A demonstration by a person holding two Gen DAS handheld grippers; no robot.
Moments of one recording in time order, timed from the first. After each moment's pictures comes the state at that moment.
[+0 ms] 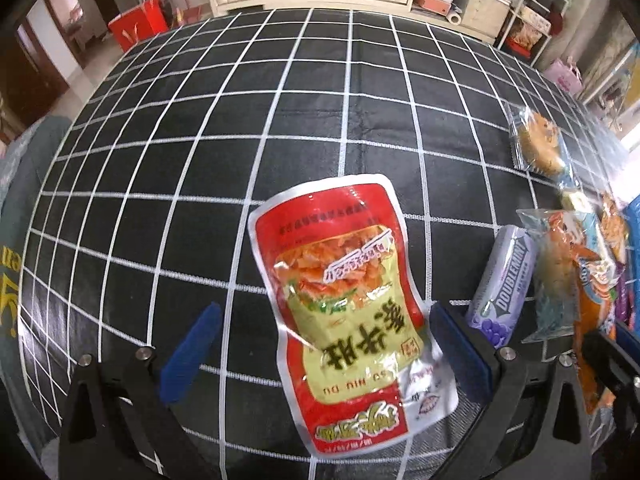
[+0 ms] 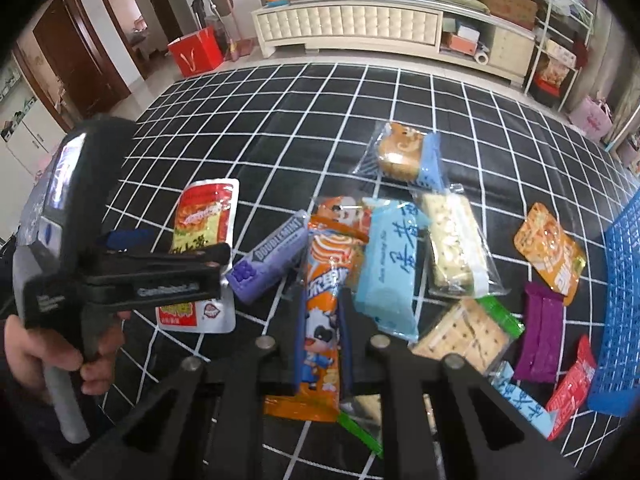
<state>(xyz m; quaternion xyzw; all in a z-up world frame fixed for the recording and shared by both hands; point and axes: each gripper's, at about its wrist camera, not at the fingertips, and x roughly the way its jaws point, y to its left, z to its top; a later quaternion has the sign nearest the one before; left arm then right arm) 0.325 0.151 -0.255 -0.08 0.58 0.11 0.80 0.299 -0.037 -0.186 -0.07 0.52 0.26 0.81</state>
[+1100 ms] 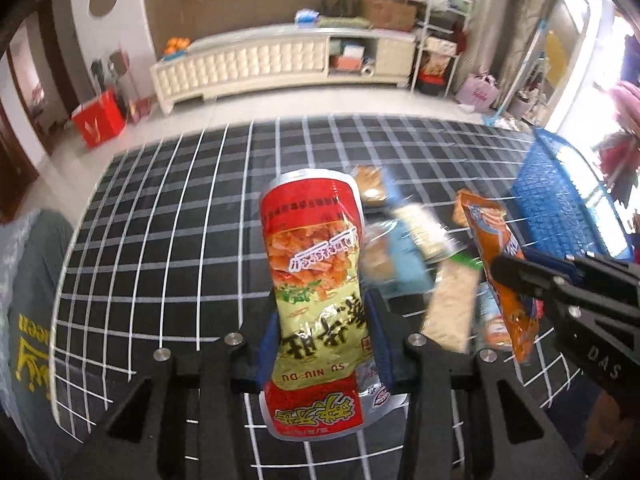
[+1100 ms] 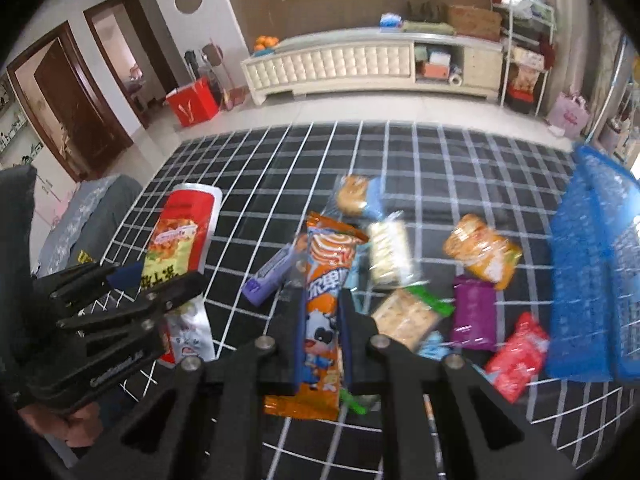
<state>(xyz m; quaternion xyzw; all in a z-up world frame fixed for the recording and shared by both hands) 0.249 0.046 -0.117 -0.01 0.46 0.01 0.89 0.266 -0.110 -0.106 0.00 0.46 0.24 0.85</state>
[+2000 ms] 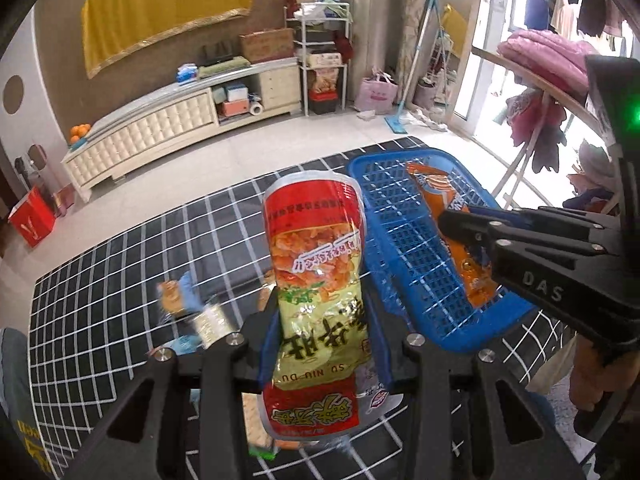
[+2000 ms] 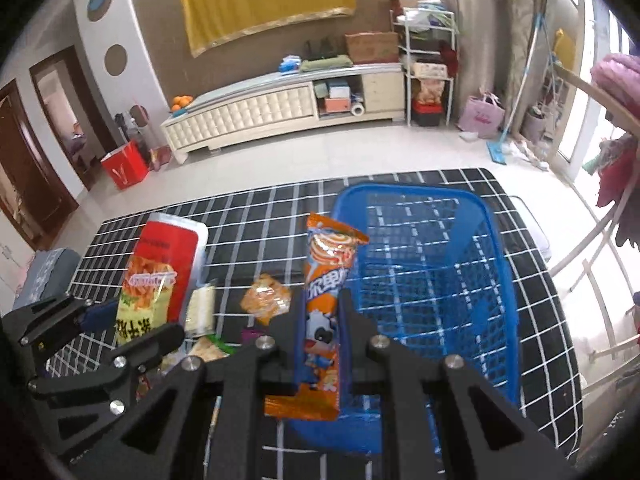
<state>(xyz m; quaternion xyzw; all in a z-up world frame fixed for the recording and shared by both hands) 0.307 -0.171 -0.061 0.06 0.42 -0.14 0.89 0.324 -0.317 -0.071 0.04 0.42 0.12 0.90</state>
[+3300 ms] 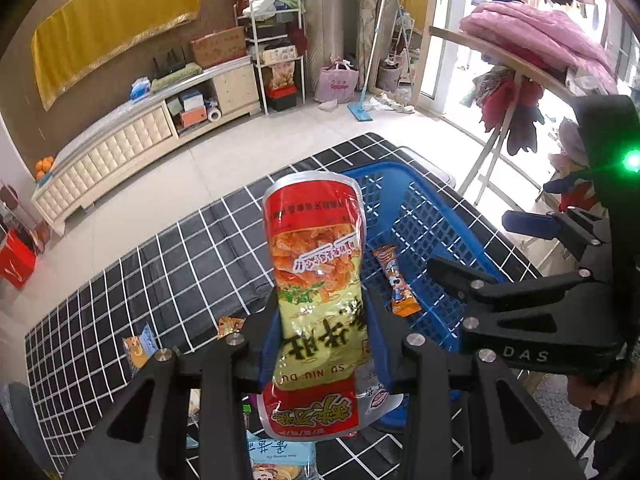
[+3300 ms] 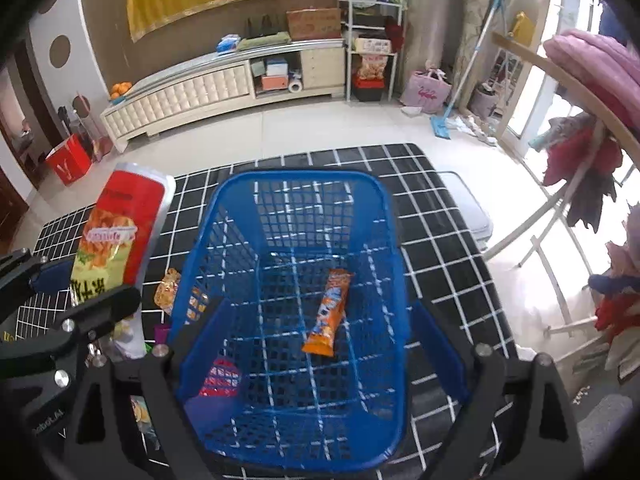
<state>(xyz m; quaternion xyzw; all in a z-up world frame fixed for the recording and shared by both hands) 0.349 -0.252 -0.043 0.11 0.43 -0.19 0.87 0.340 -0.389 -0.070 0.02 0.47 0.03 0.88</state>
